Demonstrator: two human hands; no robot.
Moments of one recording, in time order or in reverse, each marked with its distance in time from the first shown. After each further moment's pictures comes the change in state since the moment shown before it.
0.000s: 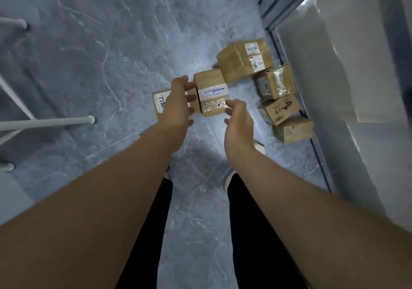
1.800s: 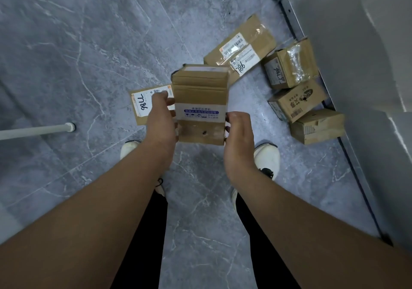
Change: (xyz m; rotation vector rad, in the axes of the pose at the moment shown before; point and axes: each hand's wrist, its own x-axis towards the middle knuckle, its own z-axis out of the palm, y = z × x) left_hand 0.098 -0.092 0.017 0.012 0.169 -0.015; right_hand 0.097 0.107 0.000 0.097 -0.068 -0.078
